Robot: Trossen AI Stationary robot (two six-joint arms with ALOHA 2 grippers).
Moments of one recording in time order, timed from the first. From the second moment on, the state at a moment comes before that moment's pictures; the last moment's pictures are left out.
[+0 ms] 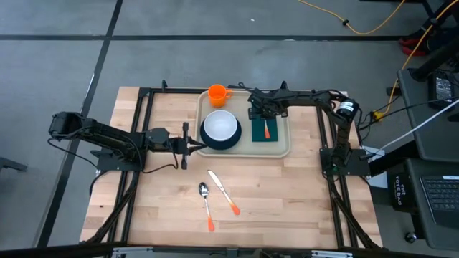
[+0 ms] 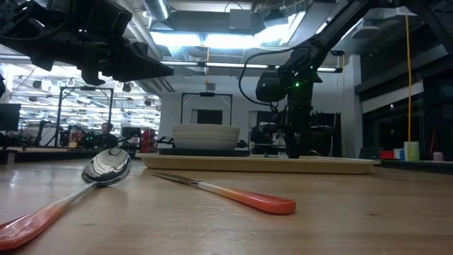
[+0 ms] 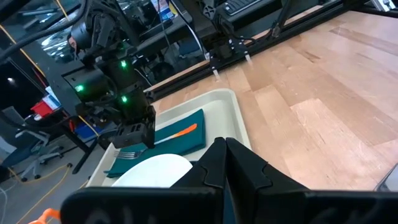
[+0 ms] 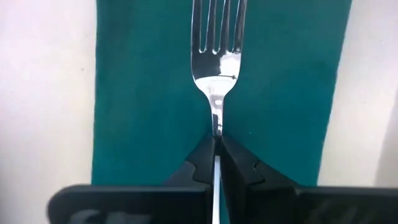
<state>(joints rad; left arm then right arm) 0.02 1.06 0.23 0.68 -0.09 0.43 -0.55 1.93 1.22 -0.66 0.18 0.91</state>
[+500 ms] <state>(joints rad) 0.02 1.06 0.23 0.68 -0.09 0.43 -0.55 1.93 1.22 -0.66 0.18 0.91</state>
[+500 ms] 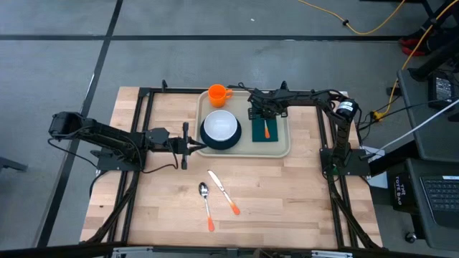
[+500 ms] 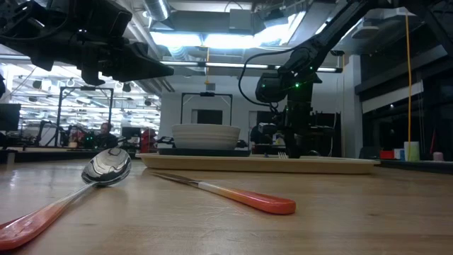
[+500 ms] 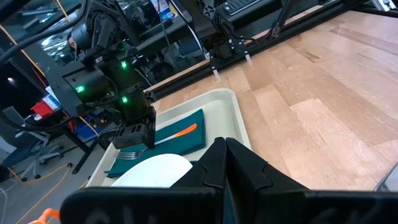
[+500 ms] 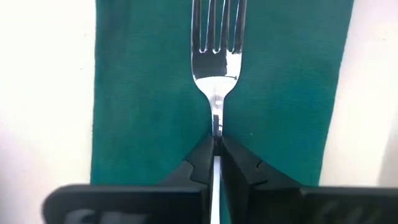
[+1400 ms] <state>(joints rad) 0.02 1.06 0.23 0.68 -0.09 0.43 -0.55 1.94 1.24 -0.67 0.13 0.87</state>
